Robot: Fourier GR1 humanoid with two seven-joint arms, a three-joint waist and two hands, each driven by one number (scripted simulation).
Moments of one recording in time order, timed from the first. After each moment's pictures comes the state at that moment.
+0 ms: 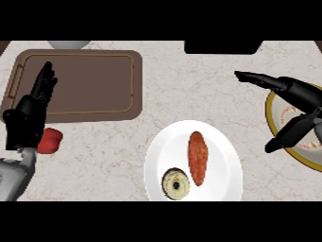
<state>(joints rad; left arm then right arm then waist) -0.24 0.47 -0.21 -1.54 0.10 0.37 0.12 -0.52 -0.58 0.20 -1.19 -0.03 0.60 -0.46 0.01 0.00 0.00</state>
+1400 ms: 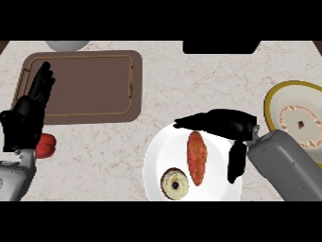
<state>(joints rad) -0.22 0.39 -0.12 -1.59 0.00 0.29 0.16 -0.53 -0.37 0.47 -1.37 0.45 0.74 -0.14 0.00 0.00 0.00</state>
